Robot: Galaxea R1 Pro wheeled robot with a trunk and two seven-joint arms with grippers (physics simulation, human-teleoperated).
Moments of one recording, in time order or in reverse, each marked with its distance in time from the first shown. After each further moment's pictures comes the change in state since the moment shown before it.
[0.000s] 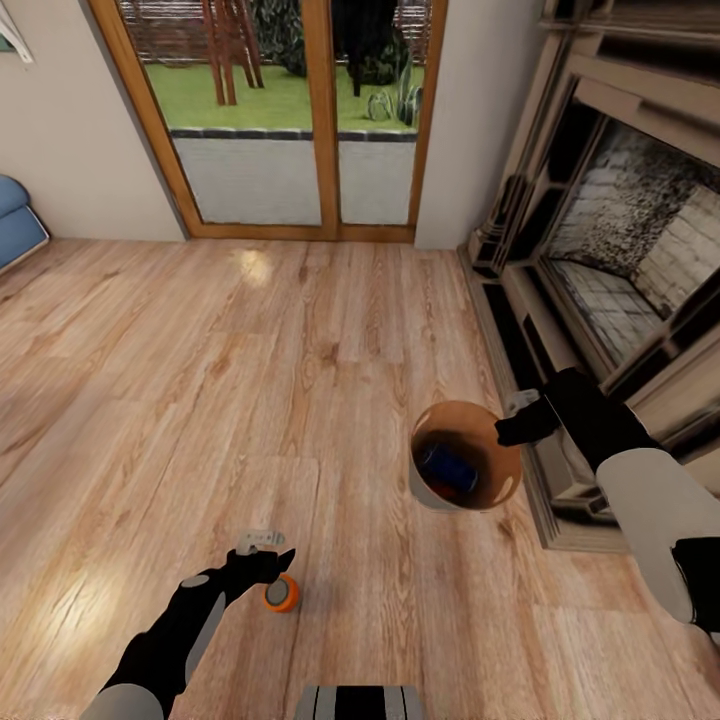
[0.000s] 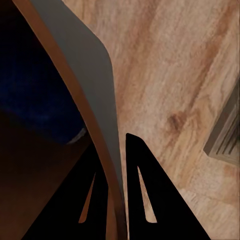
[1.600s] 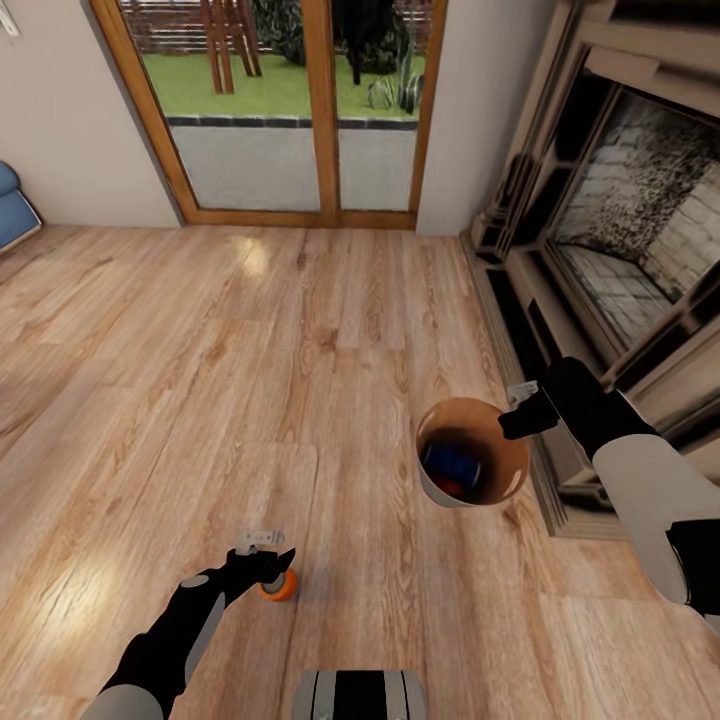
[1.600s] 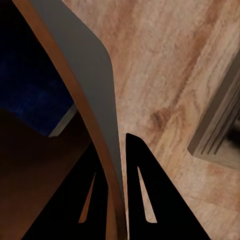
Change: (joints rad) left arm 0.004 -0.001 0.001 -0.008 0.000 0.003 -0.001; right arm -0.052 0.012 0.014 0.046 0.101 -0.006 0.005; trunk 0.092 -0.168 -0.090
